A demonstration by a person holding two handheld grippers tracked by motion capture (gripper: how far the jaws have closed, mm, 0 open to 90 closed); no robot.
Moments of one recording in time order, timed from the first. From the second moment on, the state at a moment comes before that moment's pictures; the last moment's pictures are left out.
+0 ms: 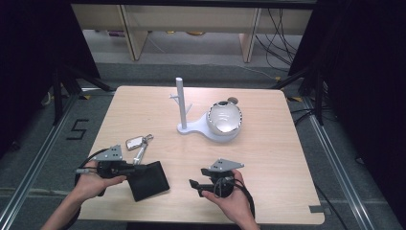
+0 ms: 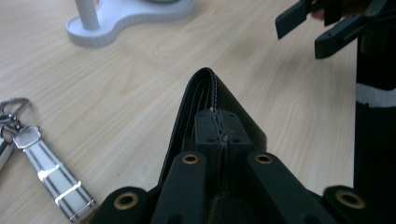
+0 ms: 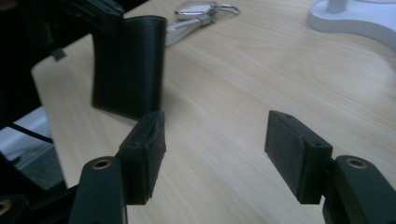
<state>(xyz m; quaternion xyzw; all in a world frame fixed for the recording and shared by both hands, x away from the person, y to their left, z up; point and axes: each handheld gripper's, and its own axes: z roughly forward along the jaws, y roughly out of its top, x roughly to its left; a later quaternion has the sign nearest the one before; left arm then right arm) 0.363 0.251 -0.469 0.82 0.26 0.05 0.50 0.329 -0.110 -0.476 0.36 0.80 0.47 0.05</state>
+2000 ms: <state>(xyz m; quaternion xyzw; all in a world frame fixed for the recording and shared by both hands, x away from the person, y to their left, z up) 0.337 0.247 -0.477 0.75 0.29 0.21 0.55 0.374 -0.141 -0.397 0.26 0.90 0.32 0.14</state>
